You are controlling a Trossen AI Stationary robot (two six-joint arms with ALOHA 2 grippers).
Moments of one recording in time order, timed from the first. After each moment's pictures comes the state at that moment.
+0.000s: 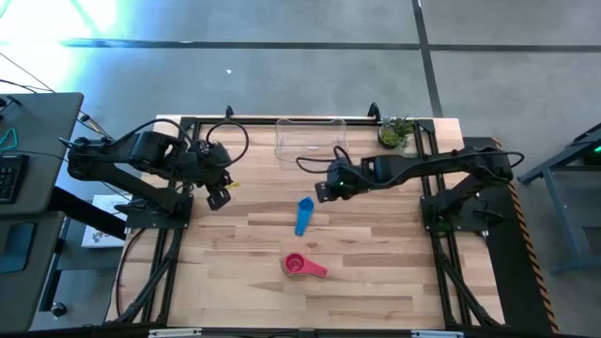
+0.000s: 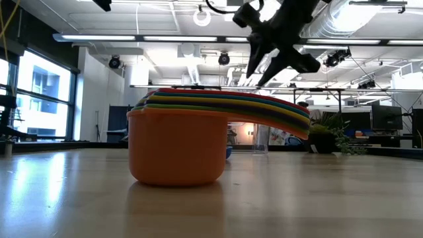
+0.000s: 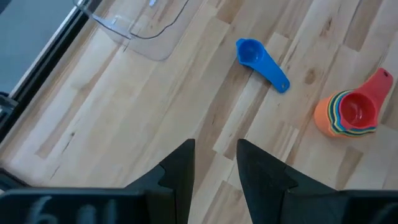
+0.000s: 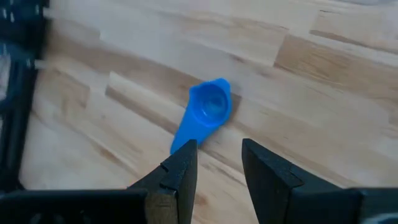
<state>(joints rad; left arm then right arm) -0.16 1.18 1.49 -1.41 -0.33 -0.57 -0.01 1.54 1.19 -0.64 0.09 1.20</state>
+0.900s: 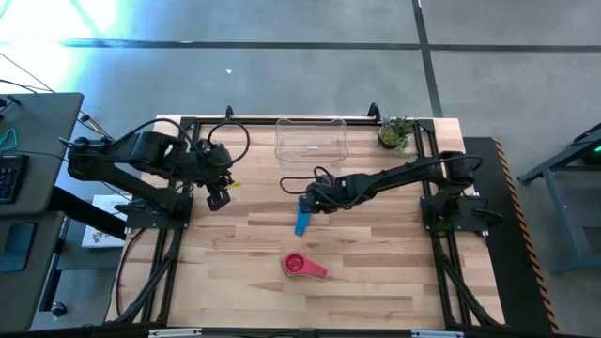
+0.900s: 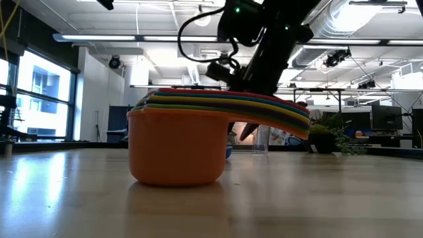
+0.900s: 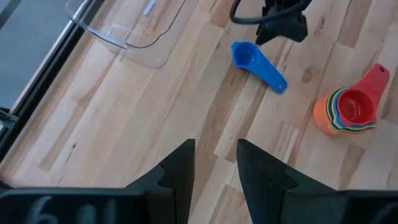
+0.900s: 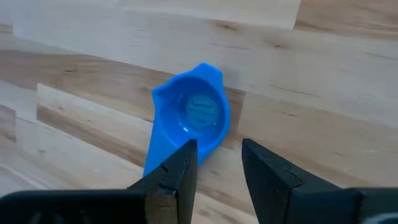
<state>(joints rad) -0.16 1.18 1.49 -1.39 -0.33 -0.51 0.03 1.86 1.19 -0.43 0.12 1.38</state>
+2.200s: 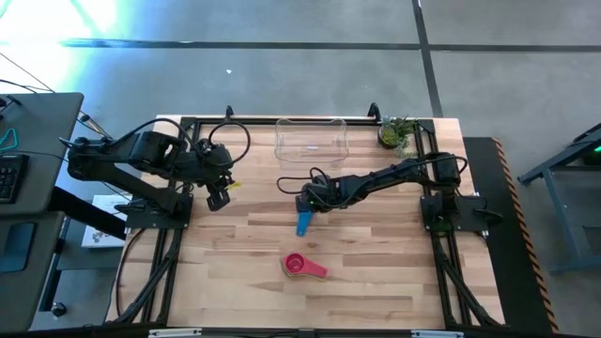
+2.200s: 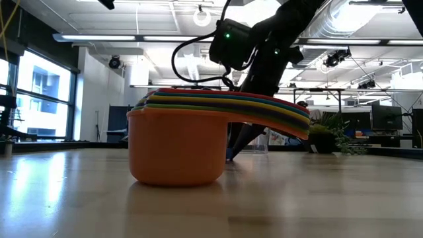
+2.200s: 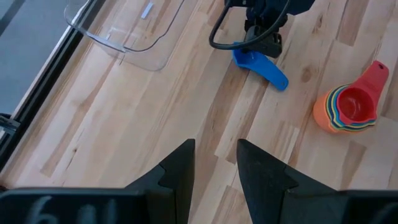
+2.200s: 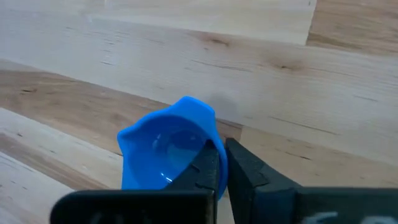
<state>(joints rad) -0.16 1.18 1.49 -1.38 -0.33 -0.49 0.01 1.97 1.19 -0.33 0.13 1.36</state>
